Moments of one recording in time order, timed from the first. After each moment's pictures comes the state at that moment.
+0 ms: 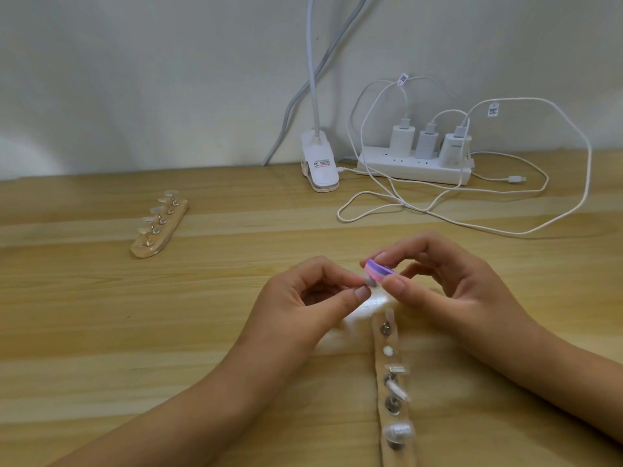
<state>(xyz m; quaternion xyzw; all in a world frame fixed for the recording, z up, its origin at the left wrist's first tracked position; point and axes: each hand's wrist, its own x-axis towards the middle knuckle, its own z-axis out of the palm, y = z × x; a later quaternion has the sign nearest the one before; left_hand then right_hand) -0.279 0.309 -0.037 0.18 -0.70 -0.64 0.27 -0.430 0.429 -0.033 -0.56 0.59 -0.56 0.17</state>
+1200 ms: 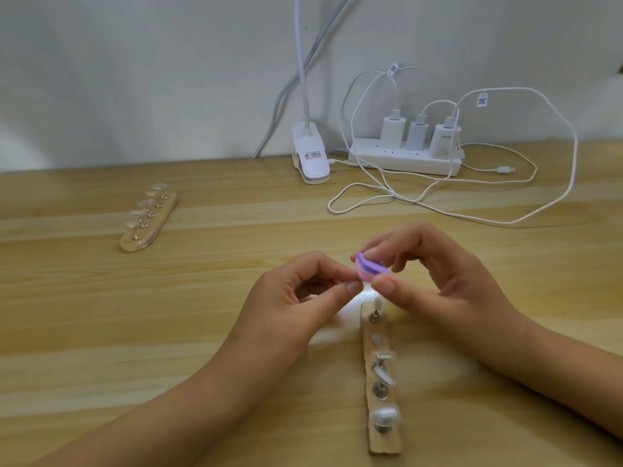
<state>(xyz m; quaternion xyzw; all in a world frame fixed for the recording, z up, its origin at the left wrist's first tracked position) -0.279 0.312 -0.040 0.16 -0.73 -0.60 0.27 -0.432 0.427 -0.037 -0.59 0.59 -0.54 0.12</state>
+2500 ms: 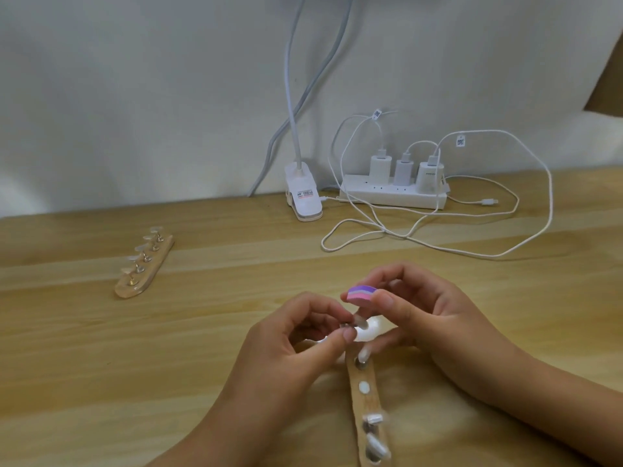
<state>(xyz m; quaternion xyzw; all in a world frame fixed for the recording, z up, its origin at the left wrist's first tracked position) -0.281 0.307 -0.045 0.16 -0.74 -0.59 0.28 -0.428 0.426 -0.027 -0.41 0.53 -0.65 0.37</state>
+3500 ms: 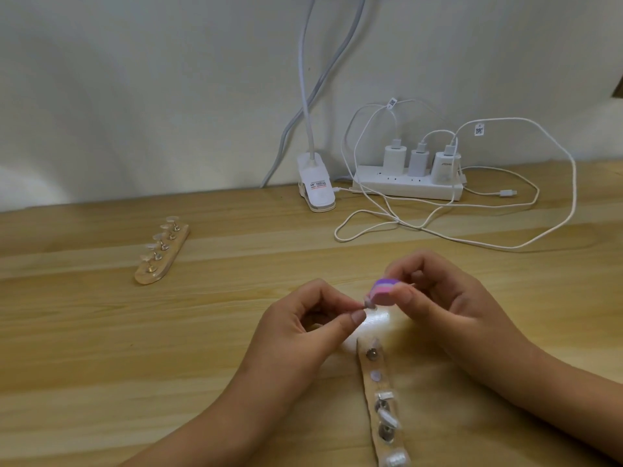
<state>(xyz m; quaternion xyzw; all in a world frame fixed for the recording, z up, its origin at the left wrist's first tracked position) -0.280 0.308 -0.041 0.20 -0.73 -0.60 0.28 -0.428 0.428 -0.031 -0.51 0.59 -0.59 0.20</state>
